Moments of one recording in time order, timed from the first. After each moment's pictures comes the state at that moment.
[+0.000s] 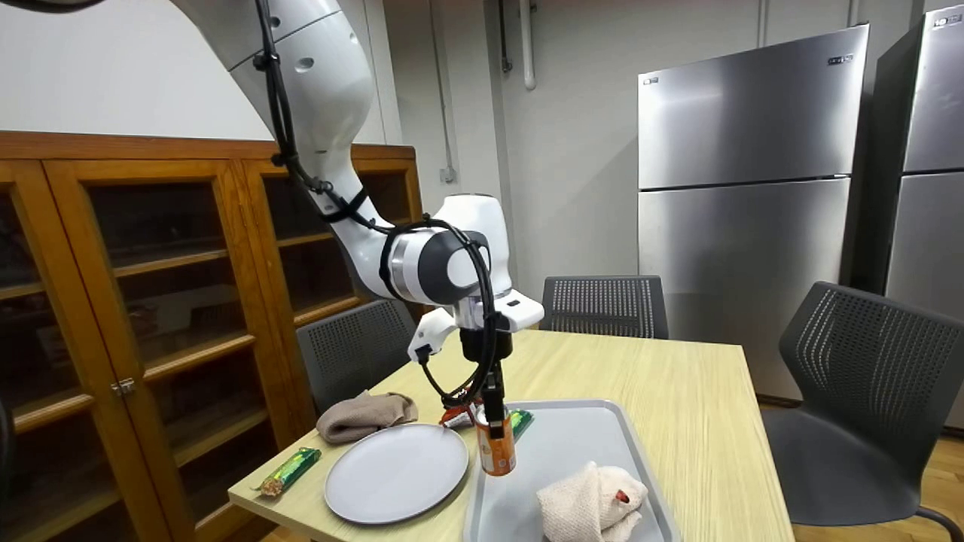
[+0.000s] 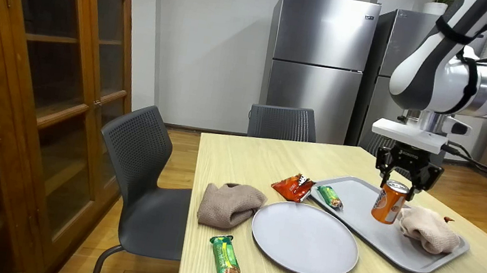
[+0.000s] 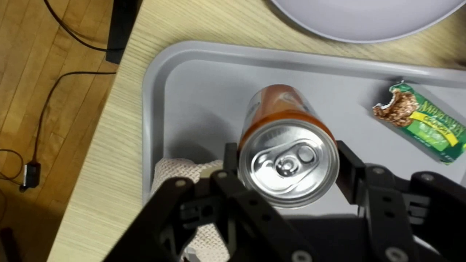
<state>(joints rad) -0.05 0.33 -0.24 -2.30 0.11 2.64 0.81</state>
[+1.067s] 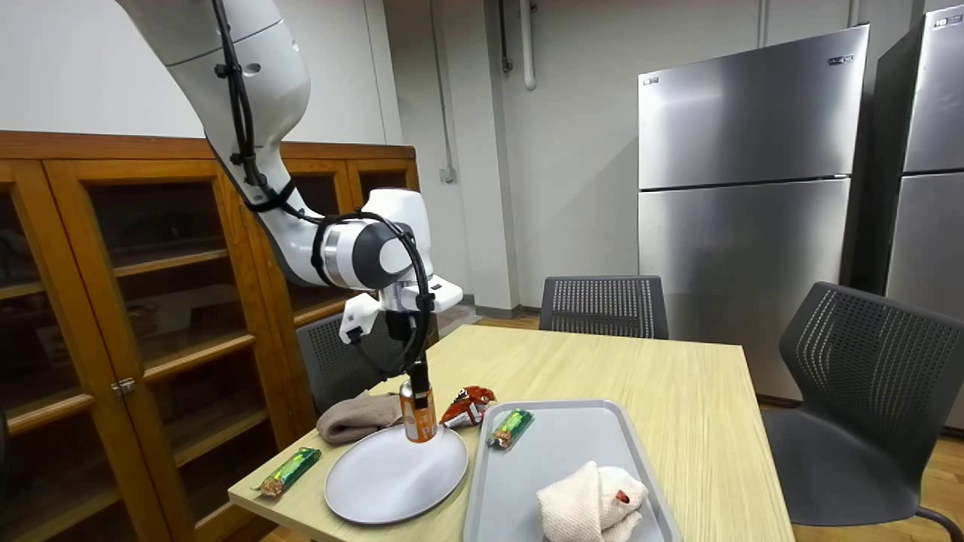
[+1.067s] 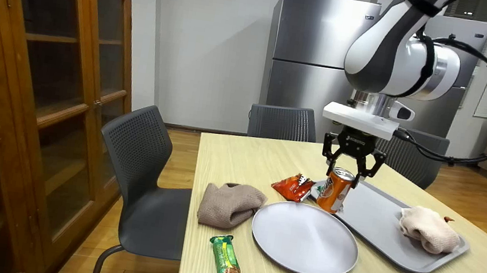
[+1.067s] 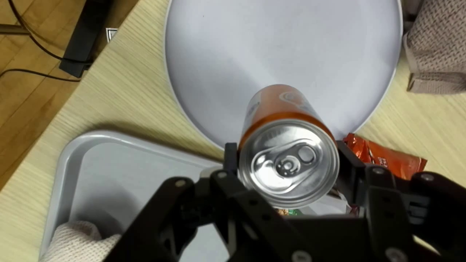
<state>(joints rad) 0.04 0.28 -0.07 -2.31 0.13 2.64 0.80</state>
